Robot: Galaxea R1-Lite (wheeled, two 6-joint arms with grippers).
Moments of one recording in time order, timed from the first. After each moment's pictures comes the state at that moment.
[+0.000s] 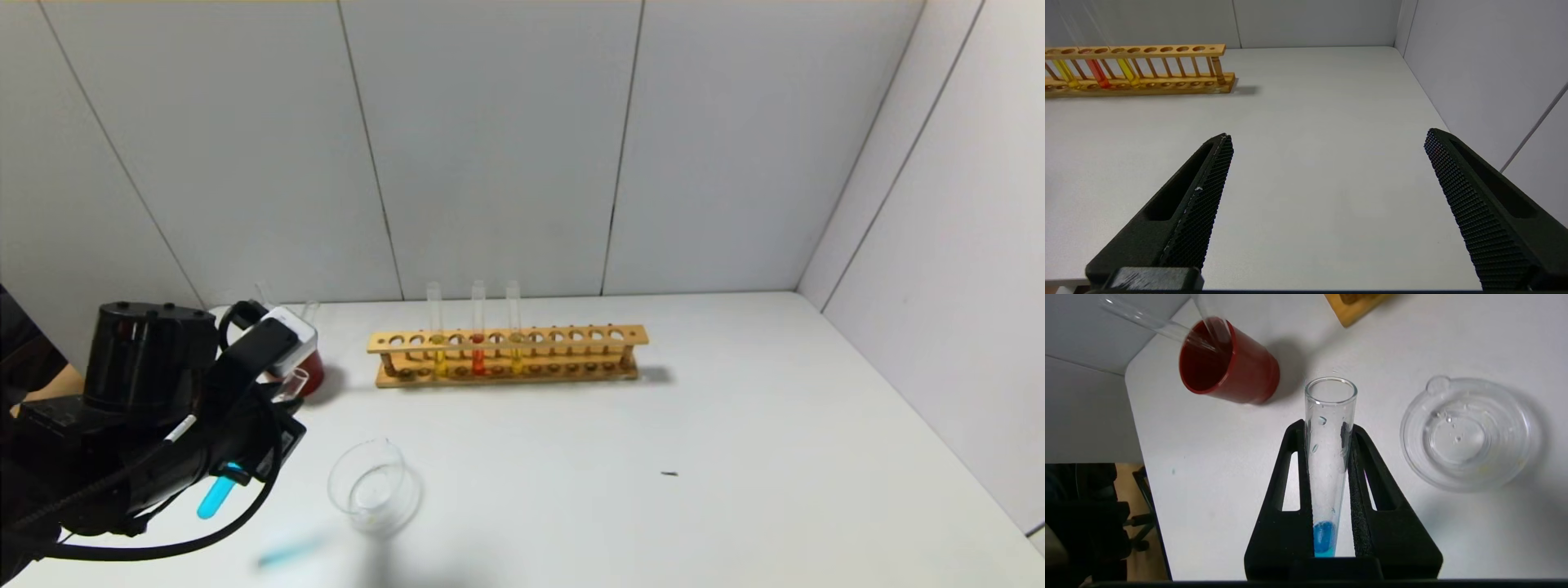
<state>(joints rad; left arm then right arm) -0.32 1.49 -0.53 -0.40 0.25 0.42 0.00 0.00 0.00 -0.01 0.00 0.02</state>
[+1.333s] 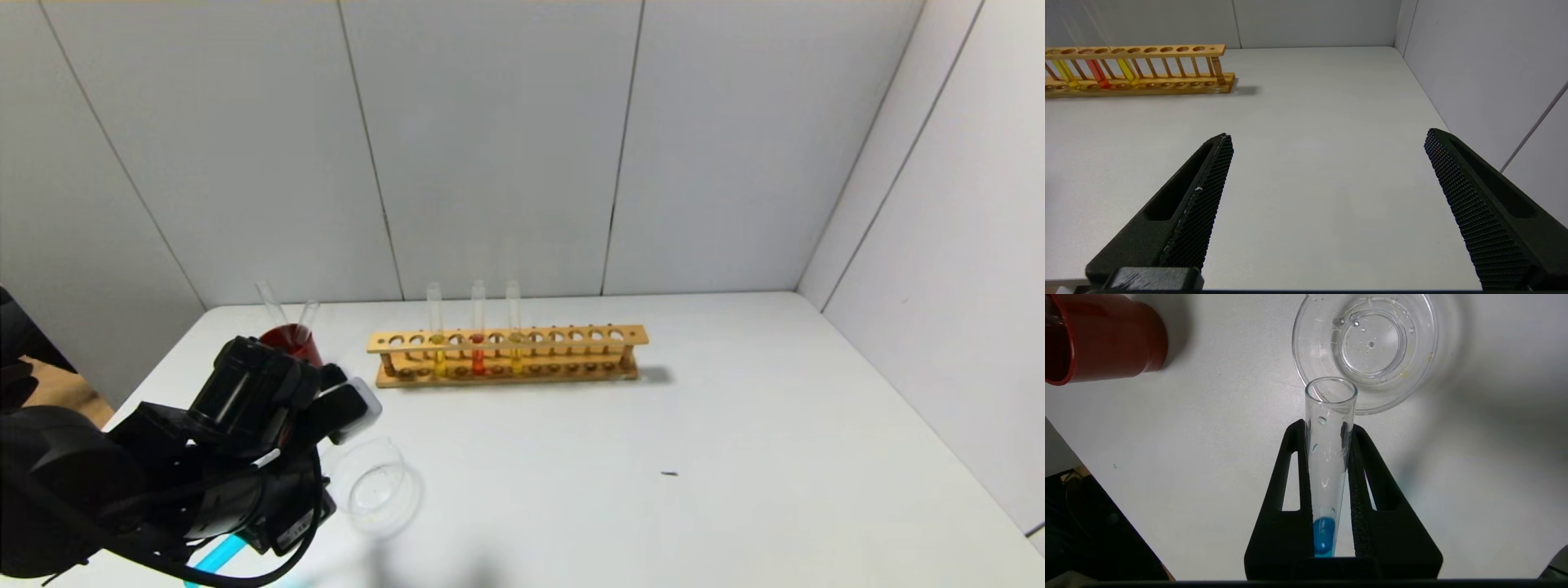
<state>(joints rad) -0.46 1.60 -0.63 -0.05 0.26 0.44 0.00 0.00 0.00 -0.01 0.00 0.02</state>
